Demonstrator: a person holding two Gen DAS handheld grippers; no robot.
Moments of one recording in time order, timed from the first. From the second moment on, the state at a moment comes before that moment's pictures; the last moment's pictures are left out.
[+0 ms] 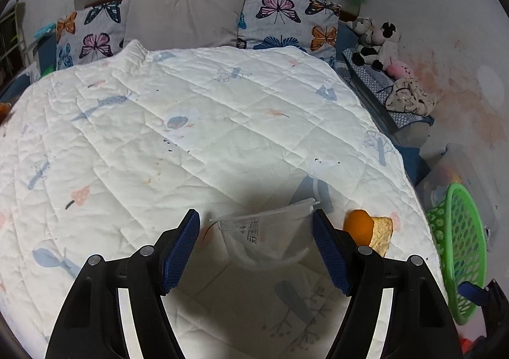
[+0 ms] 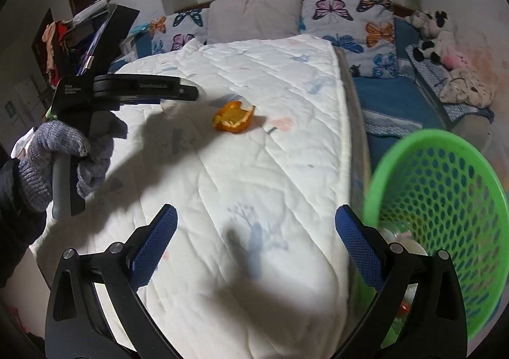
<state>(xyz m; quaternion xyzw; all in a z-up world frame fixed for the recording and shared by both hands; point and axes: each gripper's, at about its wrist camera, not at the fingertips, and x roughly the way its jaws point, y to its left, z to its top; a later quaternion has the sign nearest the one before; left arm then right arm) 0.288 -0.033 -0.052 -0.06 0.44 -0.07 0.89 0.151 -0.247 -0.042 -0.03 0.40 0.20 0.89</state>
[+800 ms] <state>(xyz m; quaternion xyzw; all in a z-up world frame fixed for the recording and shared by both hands) 0.257 0.017 -0.013 -0.07 0.38 -0.08 0.92 0.249 -0.190 -0.059 0.00 0.44 0.19 0.88</state>
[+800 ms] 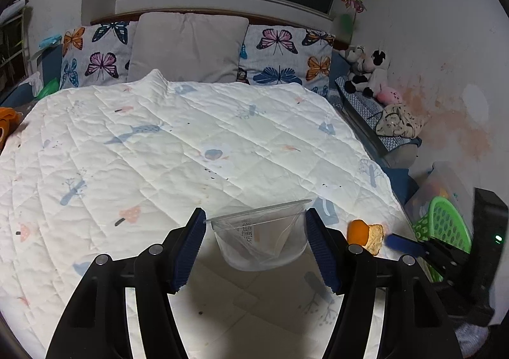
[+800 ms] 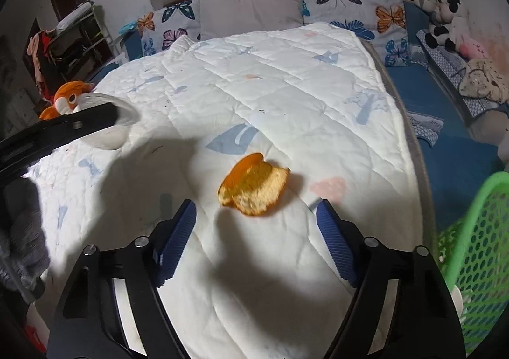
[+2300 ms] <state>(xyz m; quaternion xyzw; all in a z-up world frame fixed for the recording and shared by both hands) 0.189 -0.101 0.013 -0.02 0.37 -0.19 0.91 0.121 -0.302 -0.024 0.06 0.38 0.11 0.92</state>
